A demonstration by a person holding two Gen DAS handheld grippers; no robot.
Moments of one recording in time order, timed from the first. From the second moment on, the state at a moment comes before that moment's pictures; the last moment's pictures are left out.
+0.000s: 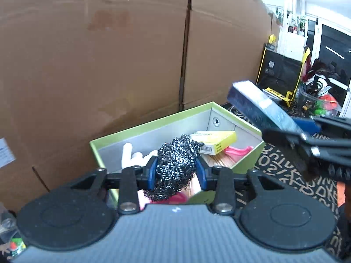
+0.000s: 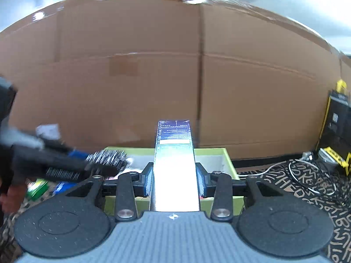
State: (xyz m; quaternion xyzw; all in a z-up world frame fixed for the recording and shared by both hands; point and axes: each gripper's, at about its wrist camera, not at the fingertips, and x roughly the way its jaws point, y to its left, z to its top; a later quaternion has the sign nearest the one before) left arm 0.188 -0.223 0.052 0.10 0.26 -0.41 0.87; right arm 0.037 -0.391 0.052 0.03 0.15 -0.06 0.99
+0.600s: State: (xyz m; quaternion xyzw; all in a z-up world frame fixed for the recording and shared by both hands) left arm 0.230 -0.232 0.016 0.06 0.25 -0.37 0.89; right arm 0.084 -0.396 0.010 -0.04 0.17 -0.09 0.98
